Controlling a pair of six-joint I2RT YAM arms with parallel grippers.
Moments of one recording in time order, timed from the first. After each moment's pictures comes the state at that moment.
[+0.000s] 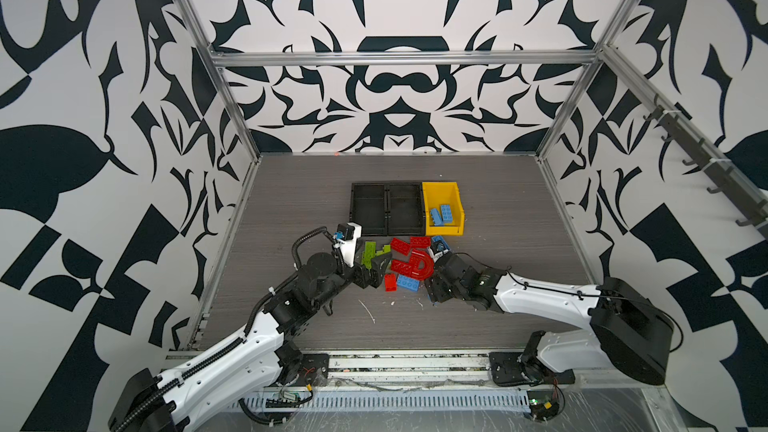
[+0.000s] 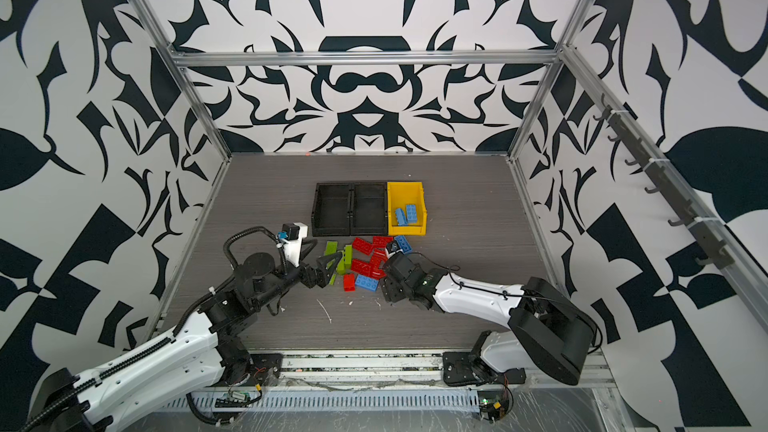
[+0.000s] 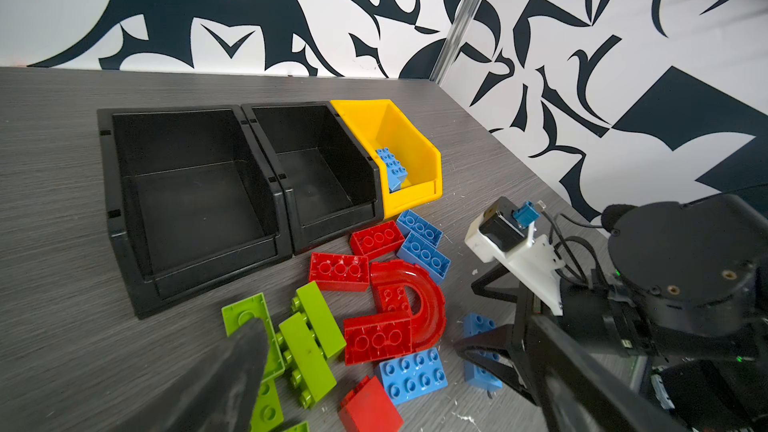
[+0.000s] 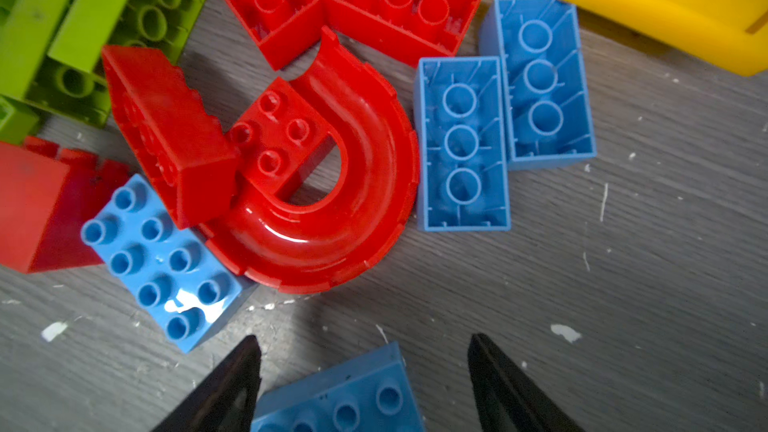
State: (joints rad) left arm -0.81 0.76 0.40 0.13 -0.02 -0.37; right arm 0.89 1.35 0.58 -0.24 0.21 0.44
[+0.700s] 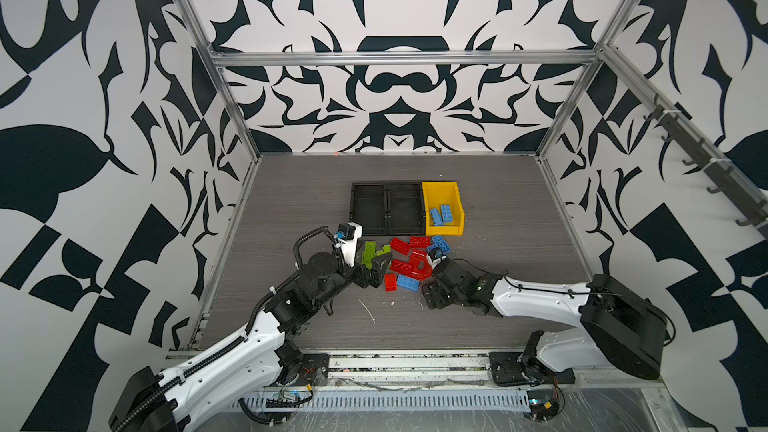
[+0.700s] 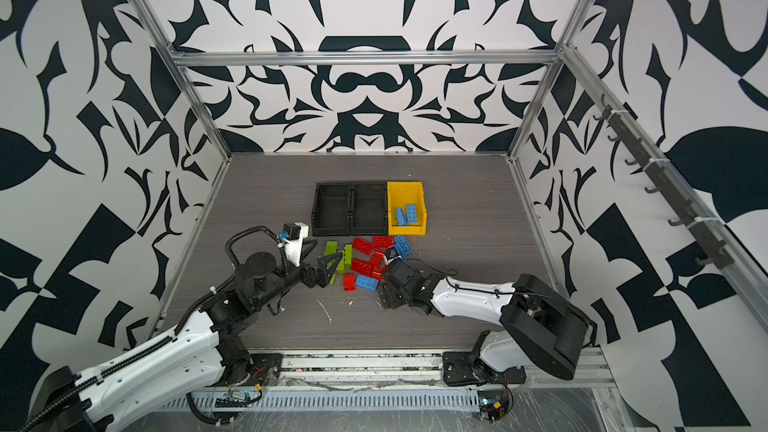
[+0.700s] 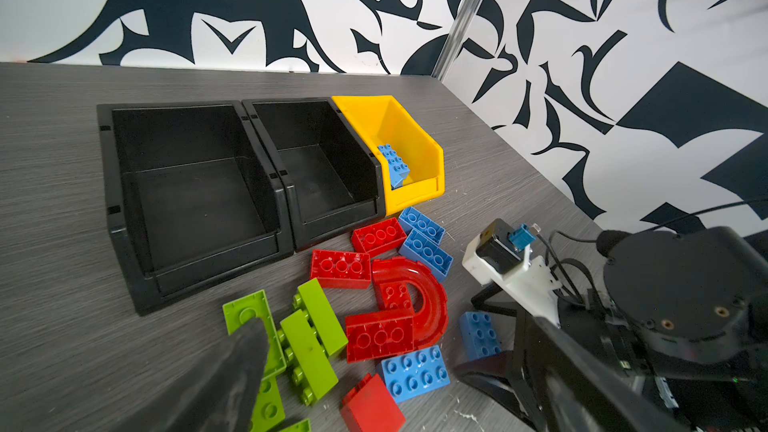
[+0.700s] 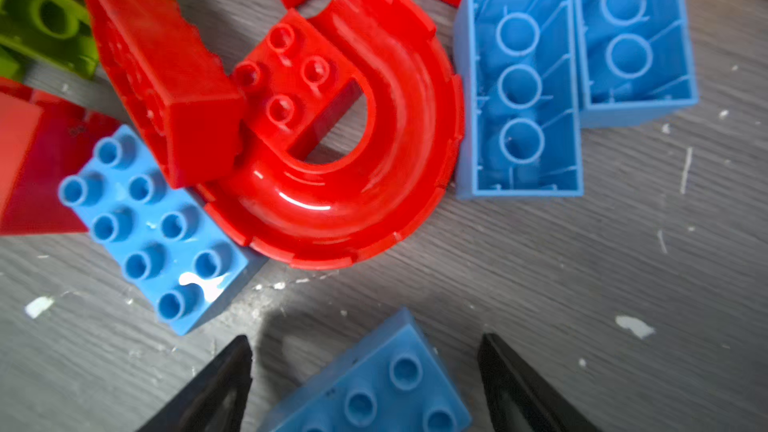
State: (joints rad) left arm -0.81 0.77 0.40 0.13 -0.03 -0.37; right arm 0.93 1.38 0.53 -0.17 0.18 0.48
